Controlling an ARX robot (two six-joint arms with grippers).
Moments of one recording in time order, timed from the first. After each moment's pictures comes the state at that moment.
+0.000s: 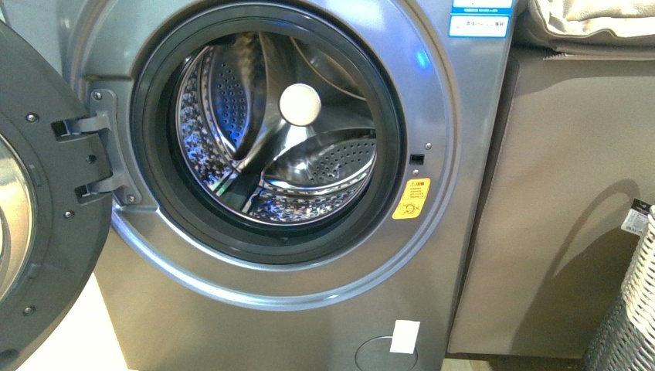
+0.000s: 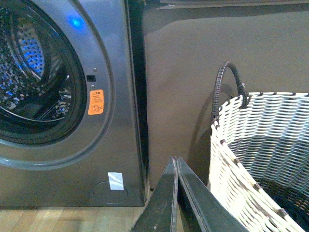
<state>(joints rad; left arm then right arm) 0.00 0.05 0.05 -0.01 0.00 -0.01 0.00 0.26 0.00 0.26 0.00 0.00</state>
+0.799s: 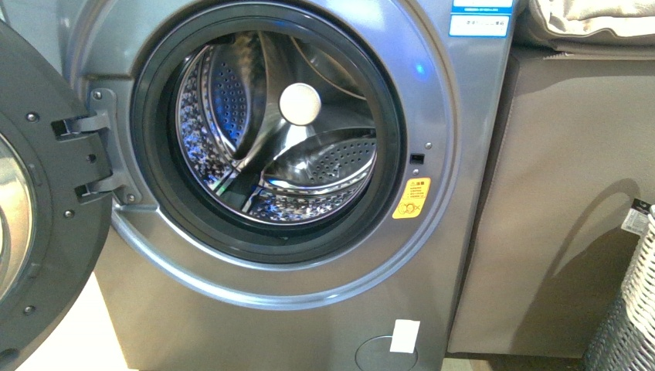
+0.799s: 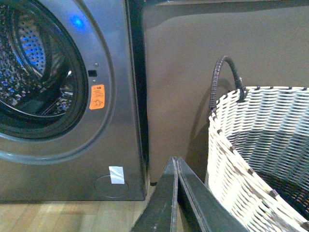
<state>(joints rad) 0.00 0.00 0.01 -0.01 0.00 -0.01 0.00 0.00 0.00 0.00 0.00 0.00</state>
